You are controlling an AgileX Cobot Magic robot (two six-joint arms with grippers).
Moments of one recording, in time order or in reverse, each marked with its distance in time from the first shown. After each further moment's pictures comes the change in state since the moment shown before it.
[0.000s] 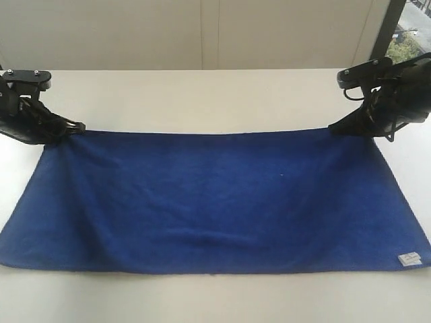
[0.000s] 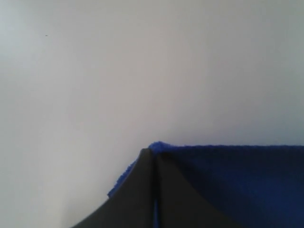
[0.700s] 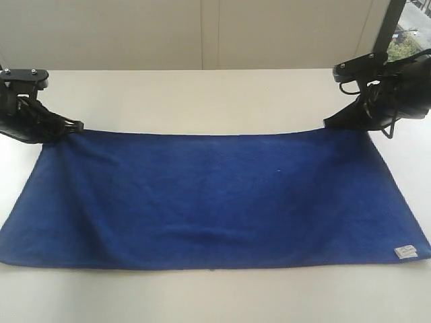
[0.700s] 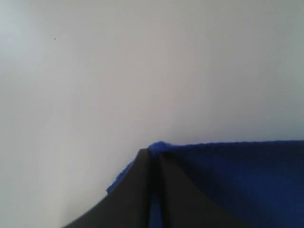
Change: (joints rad) left arm 0.007 0.000 0.000 0.000 -0.011 -0.007; right arm 0.000 0.000 -0.018 -0.016 -0.059 0.000
